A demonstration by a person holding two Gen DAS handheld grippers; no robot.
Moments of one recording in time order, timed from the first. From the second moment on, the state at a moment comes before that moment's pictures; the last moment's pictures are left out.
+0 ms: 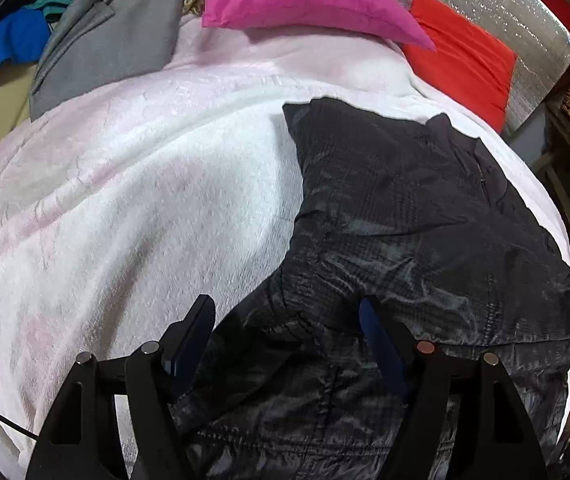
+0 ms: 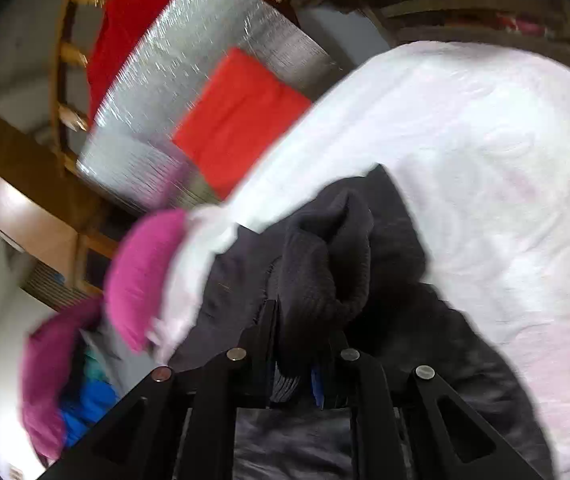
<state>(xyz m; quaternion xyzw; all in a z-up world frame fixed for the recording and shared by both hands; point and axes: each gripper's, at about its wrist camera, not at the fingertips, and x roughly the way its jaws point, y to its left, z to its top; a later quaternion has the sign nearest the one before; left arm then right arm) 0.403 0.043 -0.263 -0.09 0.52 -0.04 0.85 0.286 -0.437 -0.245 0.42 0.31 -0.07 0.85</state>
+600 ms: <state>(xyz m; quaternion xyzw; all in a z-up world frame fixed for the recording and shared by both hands) 0.426 0.071 -0.255 -0.18 0.49 -0.08 0.85 0.285 -0.471 -0.263 0.38 0.35 -0.09 0.85</state>
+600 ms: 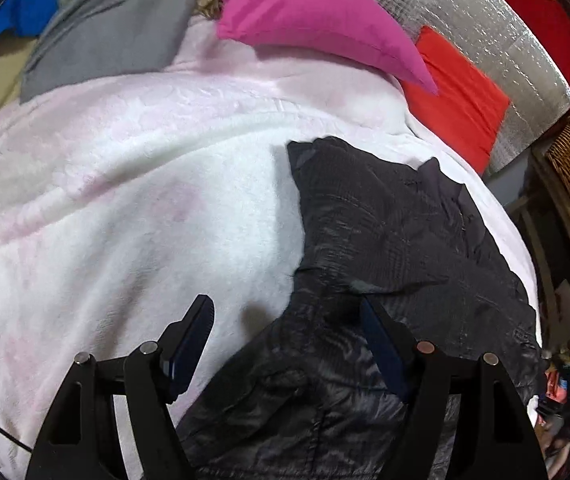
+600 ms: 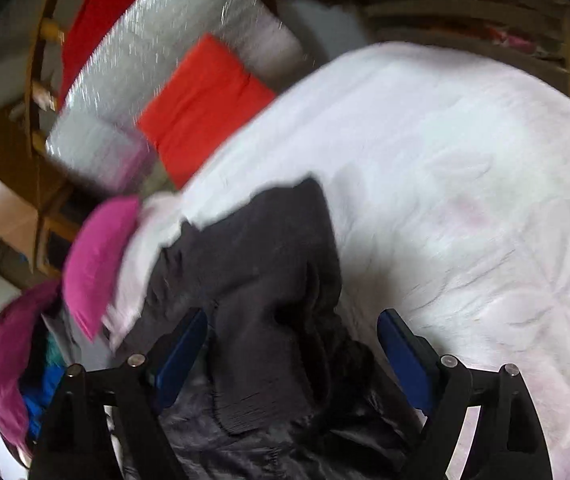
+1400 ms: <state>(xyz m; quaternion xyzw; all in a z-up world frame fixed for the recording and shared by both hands) 0.435 0.061 -0.268 -0.18 0.51 -0.07 0.84 0.304 -0.451 -0.273 0.32 0.41 -0.09 0.85</state>
